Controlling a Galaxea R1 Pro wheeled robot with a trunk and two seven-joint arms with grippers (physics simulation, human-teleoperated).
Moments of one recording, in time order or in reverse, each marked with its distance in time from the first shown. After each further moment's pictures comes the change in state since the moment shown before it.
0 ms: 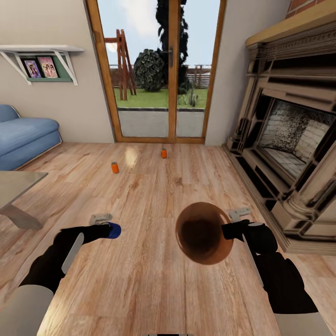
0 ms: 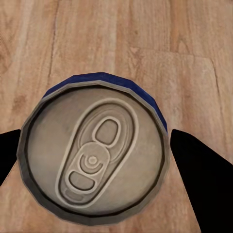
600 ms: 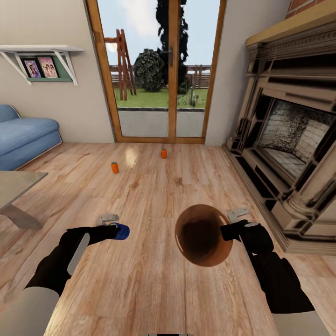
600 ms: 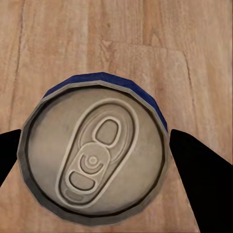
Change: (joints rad) left arm 0.014 -0.041 -0.009 -0.040 -0.002 0.043 -0.039; right arm -0.004 0.003 0.028 0.019 0.044 0.001 0.000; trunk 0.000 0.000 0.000
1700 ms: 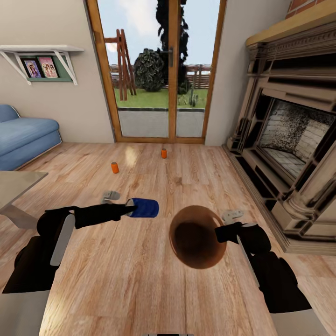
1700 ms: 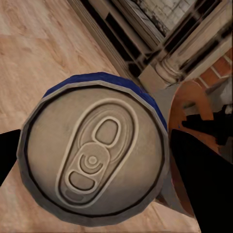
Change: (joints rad) left arm 0.003 -0.003 0.074 -0.450 -0.002 0.254 -0.605; right arm -0.004 0.001 0.019 0.027 -0.107 0.000 0.000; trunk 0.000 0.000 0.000
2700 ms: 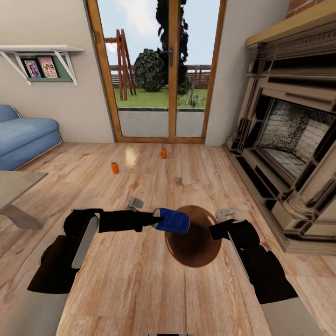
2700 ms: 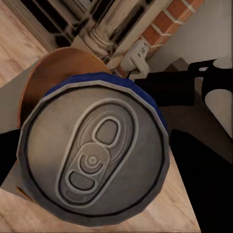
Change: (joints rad) left arm -0.006 -0.082 -0.158 -0.002 0.001 0.043 -0.148; right arm -0.052 0.032 0.045 0.075 0.060 -0.001 -0.003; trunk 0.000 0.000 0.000
